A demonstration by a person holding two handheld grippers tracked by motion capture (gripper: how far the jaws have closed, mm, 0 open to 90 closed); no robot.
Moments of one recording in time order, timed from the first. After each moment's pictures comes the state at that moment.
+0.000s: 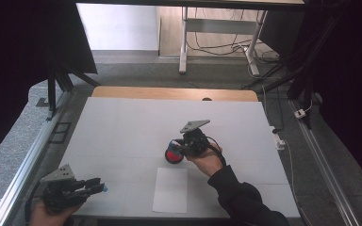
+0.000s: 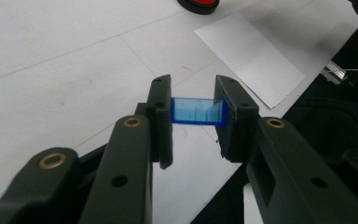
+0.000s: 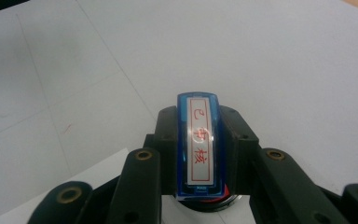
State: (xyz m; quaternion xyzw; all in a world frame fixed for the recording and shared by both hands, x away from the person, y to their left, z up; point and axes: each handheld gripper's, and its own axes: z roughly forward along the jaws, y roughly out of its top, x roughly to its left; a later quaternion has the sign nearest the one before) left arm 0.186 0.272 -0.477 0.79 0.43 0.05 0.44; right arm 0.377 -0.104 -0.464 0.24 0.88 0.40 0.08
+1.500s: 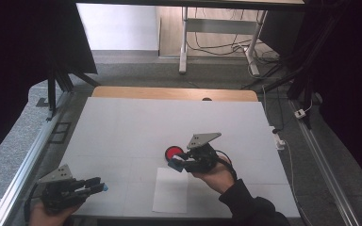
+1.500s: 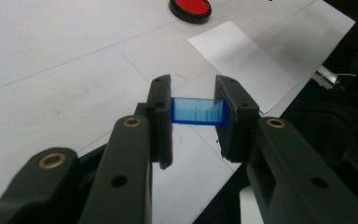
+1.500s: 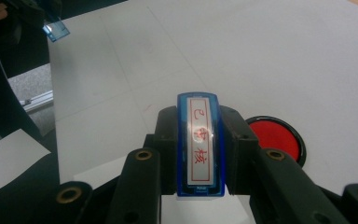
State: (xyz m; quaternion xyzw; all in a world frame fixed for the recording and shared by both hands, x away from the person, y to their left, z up) left arm 0.185 0.274 -0.476 0.78 0.42 0.05 0.46; right arm 0.318 -0.123 -0.439 0.18 0.88 0.43 0.04
